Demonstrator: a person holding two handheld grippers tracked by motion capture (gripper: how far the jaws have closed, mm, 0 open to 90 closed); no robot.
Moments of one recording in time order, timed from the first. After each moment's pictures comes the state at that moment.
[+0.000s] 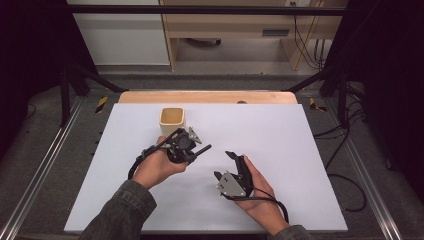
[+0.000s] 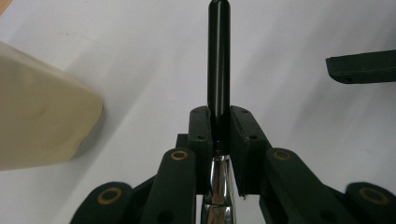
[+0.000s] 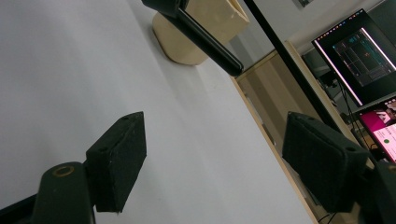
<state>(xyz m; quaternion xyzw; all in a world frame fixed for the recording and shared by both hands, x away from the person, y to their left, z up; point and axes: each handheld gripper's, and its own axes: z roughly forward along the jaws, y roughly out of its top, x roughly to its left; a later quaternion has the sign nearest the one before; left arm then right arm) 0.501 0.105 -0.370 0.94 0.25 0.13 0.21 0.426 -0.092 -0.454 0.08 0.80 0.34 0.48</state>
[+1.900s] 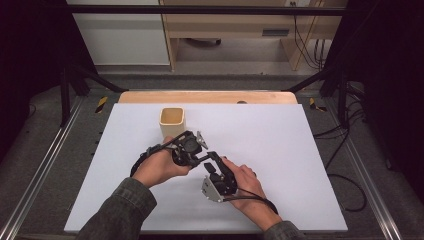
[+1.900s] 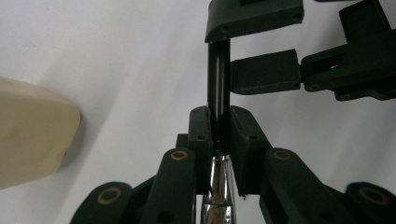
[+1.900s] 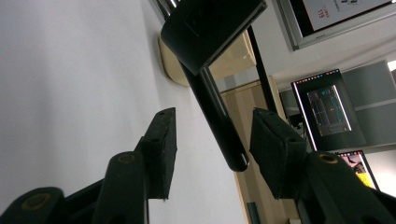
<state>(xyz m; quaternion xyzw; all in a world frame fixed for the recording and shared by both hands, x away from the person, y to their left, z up) 0.493 0.090 -0.363 0.96 0.20 0.11 0.18 0.432 -0.053 -0.457 -0.04 0.79 0.27 0.55</state>
